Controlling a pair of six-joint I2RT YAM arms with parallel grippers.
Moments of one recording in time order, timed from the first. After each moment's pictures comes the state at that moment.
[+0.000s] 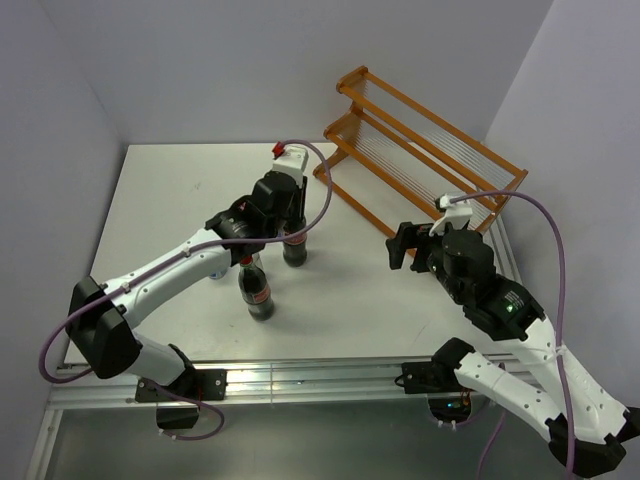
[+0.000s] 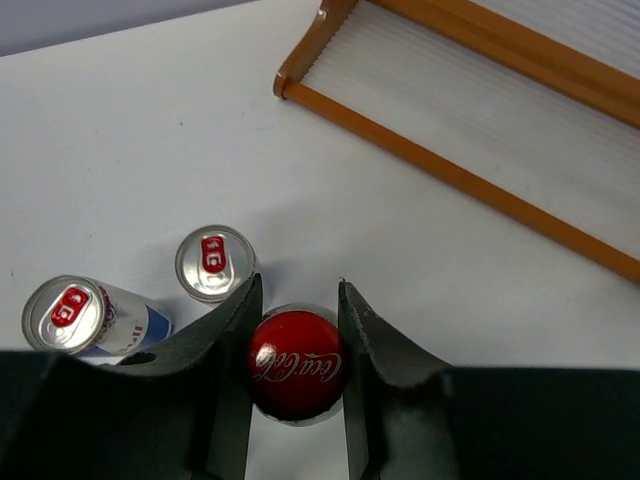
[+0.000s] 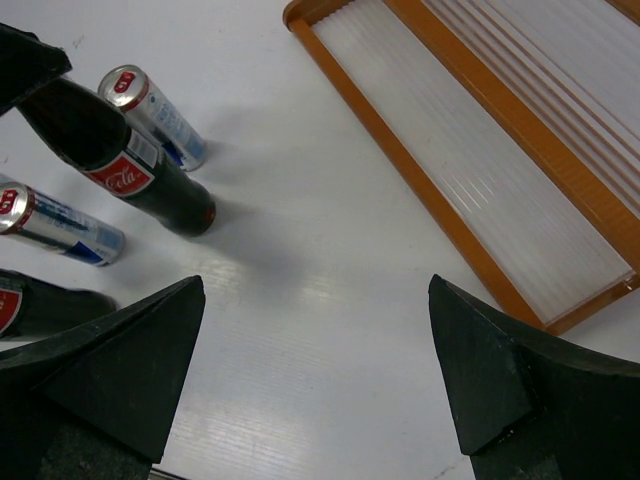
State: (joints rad) left arm -0.80 1.44 1.24 -0.20 -0.44 -0.25; right arm 0.65 0.66 0.92 -0.66 0.36 0.35
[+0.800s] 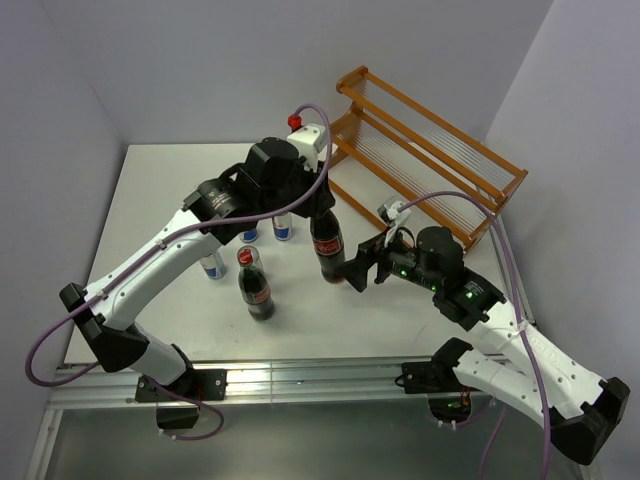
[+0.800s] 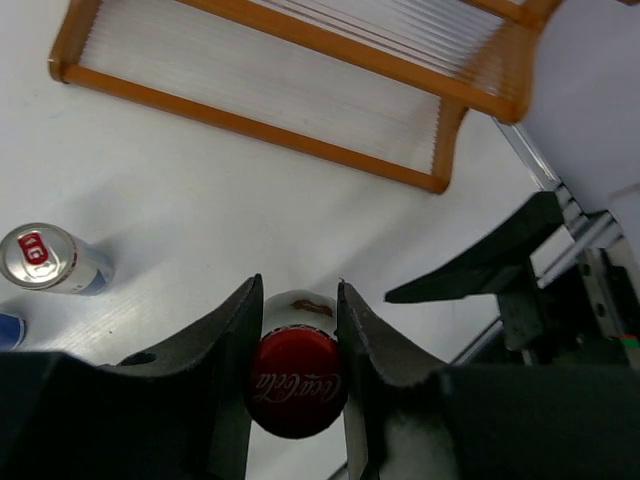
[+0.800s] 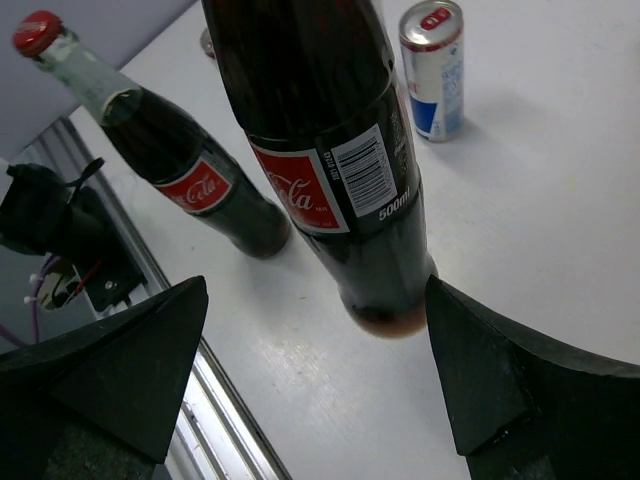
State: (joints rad) left arm -0.87 1.50 1.73 -0.68 -0.07 -0.36; right arm 0.66 0.76 0.74 -0.26 -0.26 0.25
